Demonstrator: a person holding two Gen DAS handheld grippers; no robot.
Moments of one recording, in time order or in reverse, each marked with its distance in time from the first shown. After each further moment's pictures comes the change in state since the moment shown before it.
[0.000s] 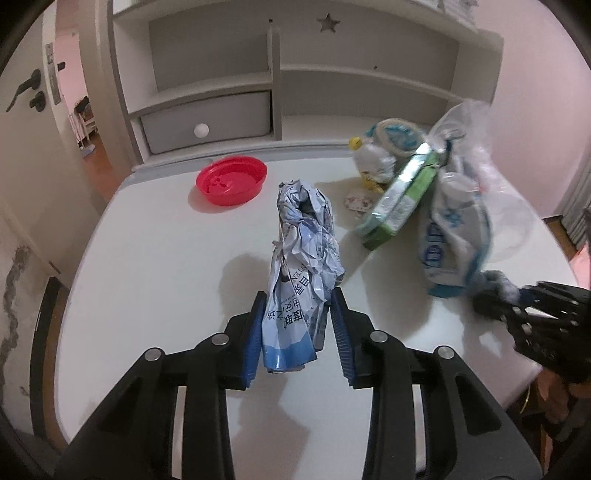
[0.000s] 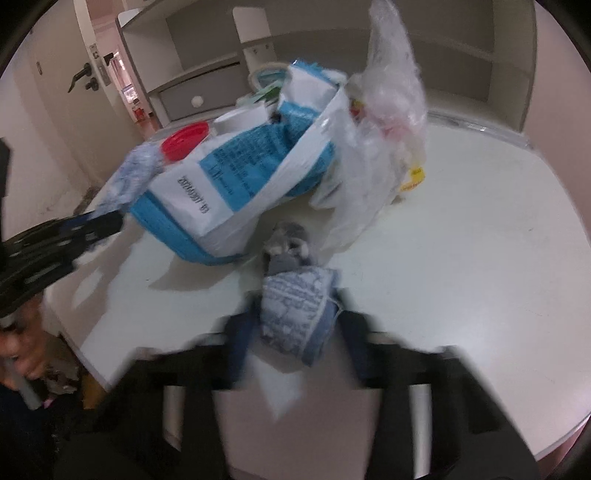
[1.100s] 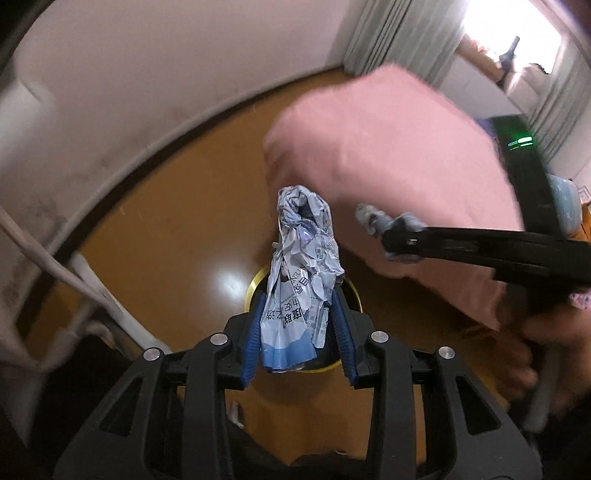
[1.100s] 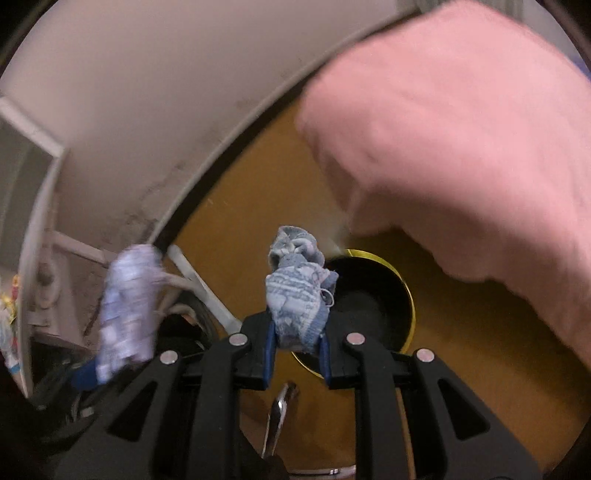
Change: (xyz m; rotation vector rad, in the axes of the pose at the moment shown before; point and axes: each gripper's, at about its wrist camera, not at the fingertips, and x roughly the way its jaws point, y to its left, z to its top) left arm 0.090 -0.550 -0.159 0.619 0.354 -0.722; right arm -0.165 -0.415 -0.359 1.061 0.029 -0.383
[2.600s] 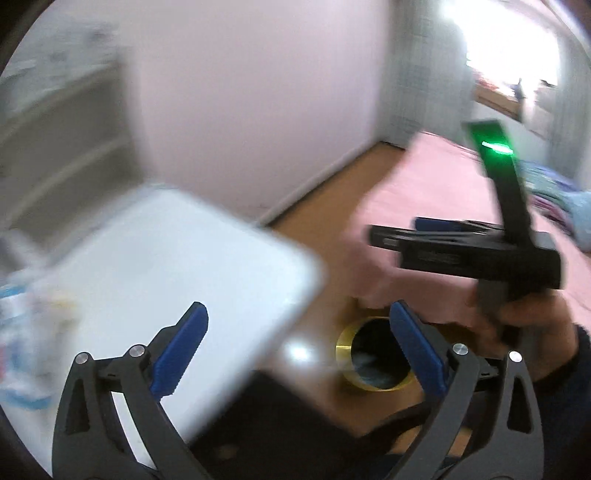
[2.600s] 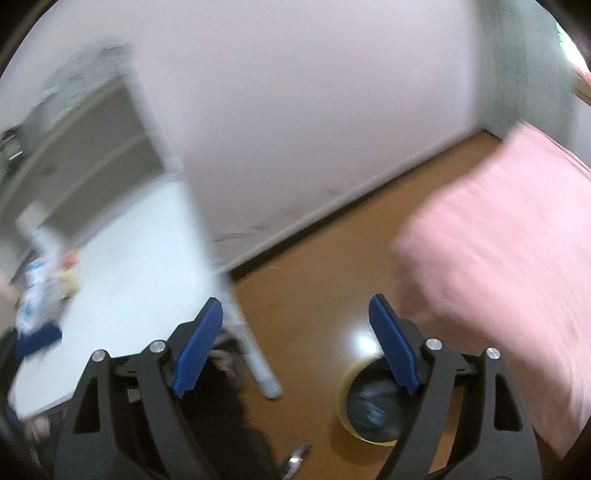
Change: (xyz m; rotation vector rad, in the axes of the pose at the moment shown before) left arm -0.291 0.059 -0.033 0.041 -0.371 0.323; right arm -0.136 0.228 -0.029 -0.441 -0.373 0.181
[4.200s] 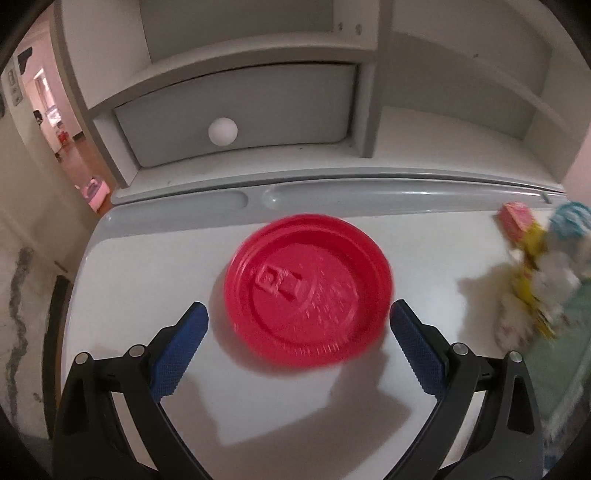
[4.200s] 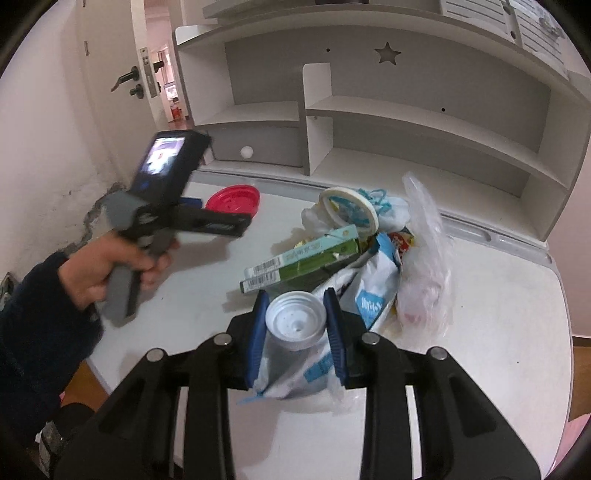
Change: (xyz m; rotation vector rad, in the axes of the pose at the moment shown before) left arm -0.022 0.481 -0.145 -0.617 0.259 0.578; right arm 0.090 0.411 -0.010 -0.702 0.165 0.498
